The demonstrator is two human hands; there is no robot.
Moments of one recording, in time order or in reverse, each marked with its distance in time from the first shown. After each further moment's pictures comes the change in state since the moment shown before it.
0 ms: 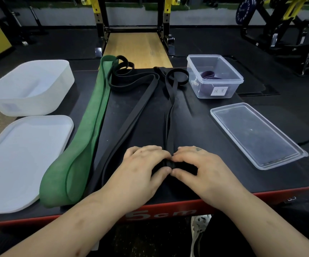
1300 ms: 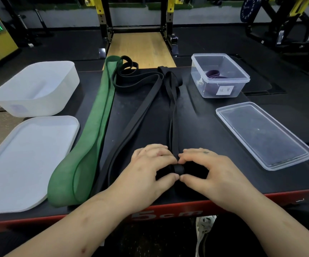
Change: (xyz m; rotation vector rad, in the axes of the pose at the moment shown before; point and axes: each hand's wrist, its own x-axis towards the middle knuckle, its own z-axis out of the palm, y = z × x) left_hand 0.000 -0.008 0.003 -0.088 -0.007 0.032; right_hand -0.005 0.006 -0.003 0.076 -0.004 0.018
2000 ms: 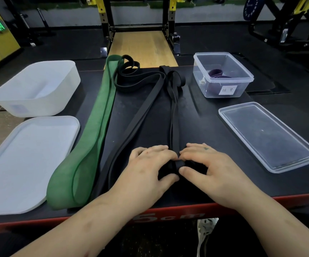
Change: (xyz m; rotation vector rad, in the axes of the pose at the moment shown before) left_hand 0.001 0.005 0.001 0.036 0.023 -0.049; right_hand 0.013 0.006 0.001 -0.024 -0.019 -0.047
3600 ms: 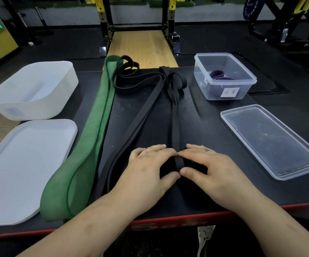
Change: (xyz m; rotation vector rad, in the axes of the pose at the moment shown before) left_hand 0.015 -0.002 0.000 0.023 0.008 -0.059; right_hand 0.012 0.002 -0.001 -0.018 -0.010 0.072
